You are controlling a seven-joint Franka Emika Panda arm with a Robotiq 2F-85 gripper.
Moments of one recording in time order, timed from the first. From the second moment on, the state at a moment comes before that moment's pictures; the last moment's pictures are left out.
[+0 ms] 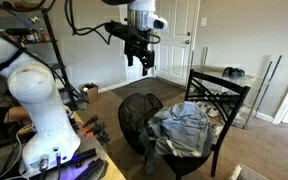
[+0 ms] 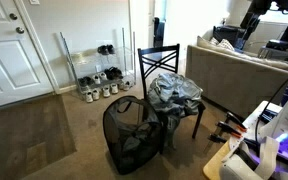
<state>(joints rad) -0.09 -0.60 -0.43 -2.47 -0.03 1.86 -0.43</state>
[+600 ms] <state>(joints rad) -0.09 -0.58 -0.43 -2.46 -0.03 1.86 -0.43</state>
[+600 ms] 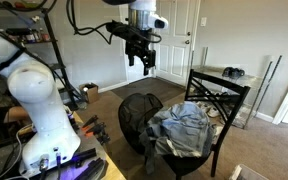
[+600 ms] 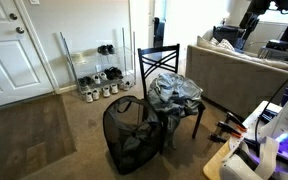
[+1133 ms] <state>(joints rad) -0.04 -0.17 -0.46 -2.26 0.11 1.96 -0.44</state>
